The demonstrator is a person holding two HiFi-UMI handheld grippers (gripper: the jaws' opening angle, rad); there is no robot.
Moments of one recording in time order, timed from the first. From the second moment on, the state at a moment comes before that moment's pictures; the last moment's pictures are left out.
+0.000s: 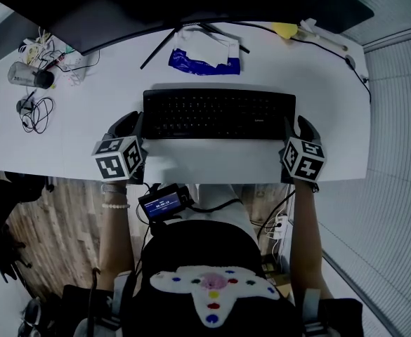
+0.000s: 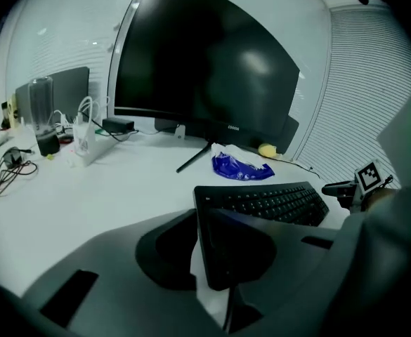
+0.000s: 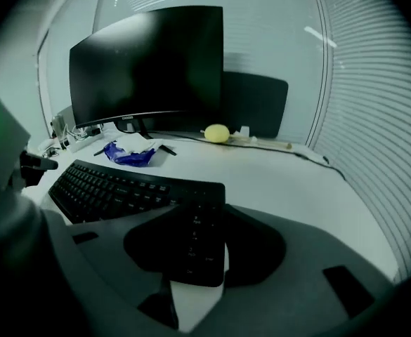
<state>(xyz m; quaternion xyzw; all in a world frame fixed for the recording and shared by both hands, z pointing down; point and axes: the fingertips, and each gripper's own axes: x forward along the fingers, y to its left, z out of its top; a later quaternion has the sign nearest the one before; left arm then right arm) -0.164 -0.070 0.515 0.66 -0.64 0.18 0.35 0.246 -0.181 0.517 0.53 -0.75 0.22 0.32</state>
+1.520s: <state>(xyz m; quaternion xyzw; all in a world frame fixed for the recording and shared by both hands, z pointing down) -0.071 -0.048 0.281 0.82 -0.56 0.11 0.06 0.130 -0.076 0.268 0.48 -0.87 0.03 0.10</state>
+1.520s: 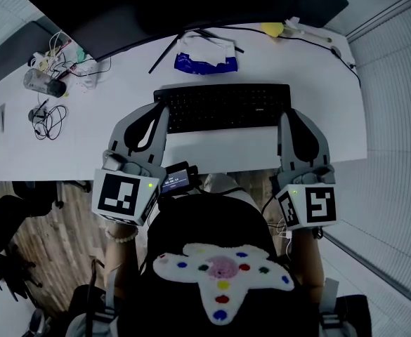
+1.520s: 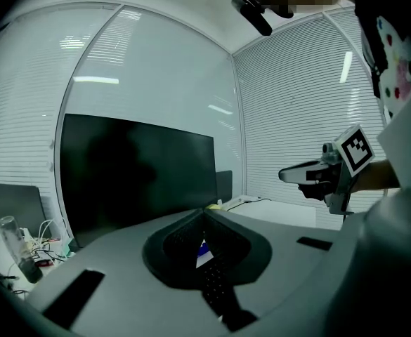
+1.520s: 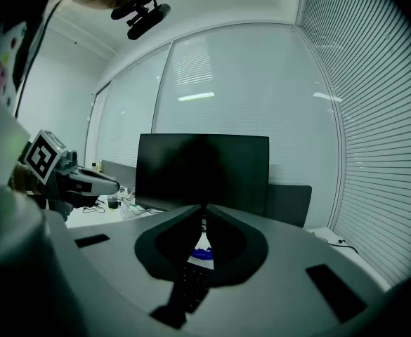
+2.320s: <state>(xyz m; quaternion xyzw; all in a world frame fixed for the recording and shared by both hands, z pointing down) -0.064 -0.052 0.284 0.82 -0.55 0.13 0.06 0.124 -0.082 0.275 0.48 -0.87 0.03 0.11</state>
